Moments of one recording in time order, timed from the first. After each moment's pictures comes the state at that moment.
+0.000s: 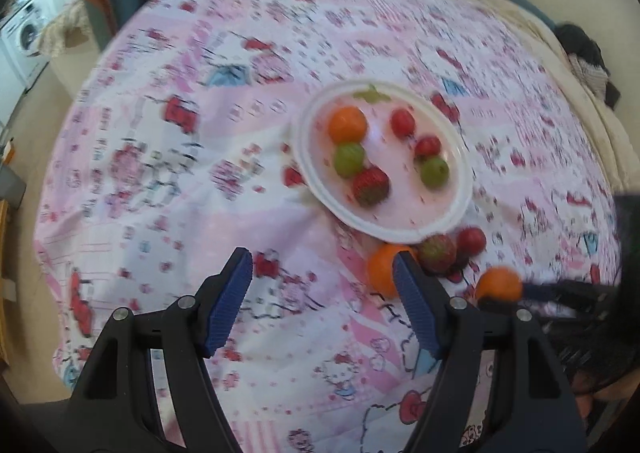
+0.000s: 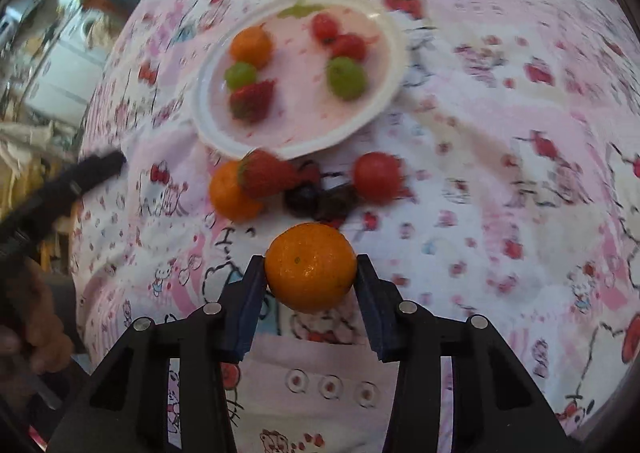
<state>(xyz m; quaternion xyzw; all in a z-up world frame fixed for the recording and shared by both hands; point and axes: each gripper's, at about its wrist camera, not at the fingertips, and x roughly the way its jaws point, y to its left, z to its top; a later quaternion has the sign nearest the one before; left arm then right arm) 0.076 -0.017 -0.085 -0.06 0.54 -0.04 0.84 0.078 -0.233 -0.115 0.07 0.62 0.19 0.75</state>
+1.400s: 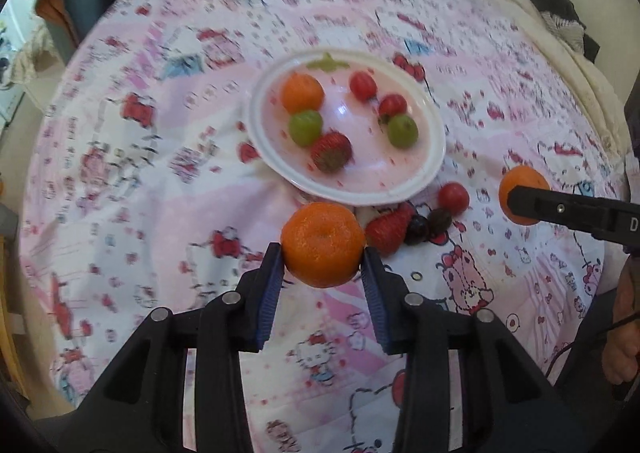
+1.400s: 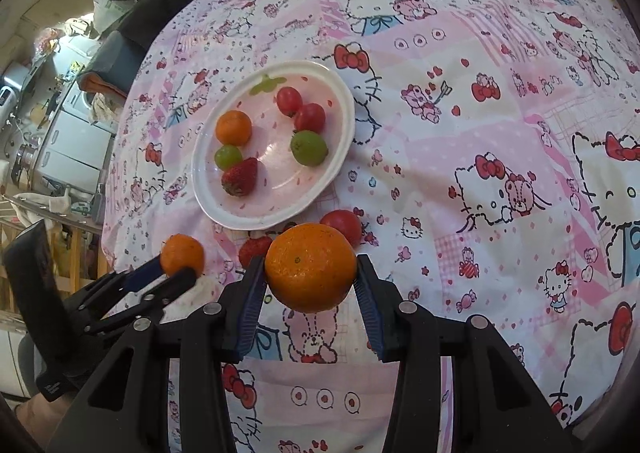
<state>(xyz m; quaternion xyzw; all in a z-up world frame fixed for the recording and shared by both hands) 0.059 -0.038 -0.090 -0.02 0.54 -0.07 0.84 0.092 -0.260 -0.087 0.15 0.58 0.17 0.78</state>
